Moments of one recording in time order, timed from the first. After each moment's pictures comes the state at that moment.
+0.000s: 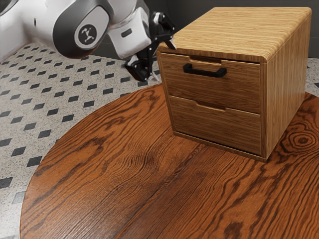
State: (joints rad) arm 0.44 0.07 -0.59 -1.36 0.19 1.97 1.47
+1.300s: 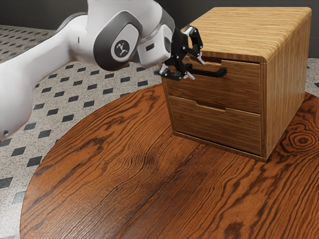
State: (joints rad) arm 0.38 0.30 -0.58 -1.25 0.16 2.14 1.70
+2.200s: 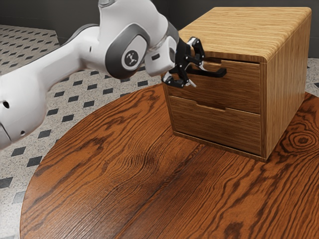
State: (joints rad) arm 0.35 0.37 -0.52 -1.24 0.18 2.17 1.72
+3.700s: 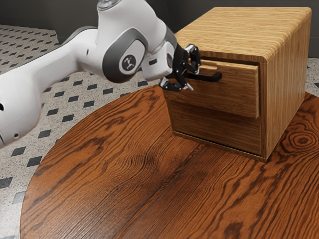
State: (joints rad) arm 0.35 0.31 -0.51 -1.32 0.17 2.17 1.73
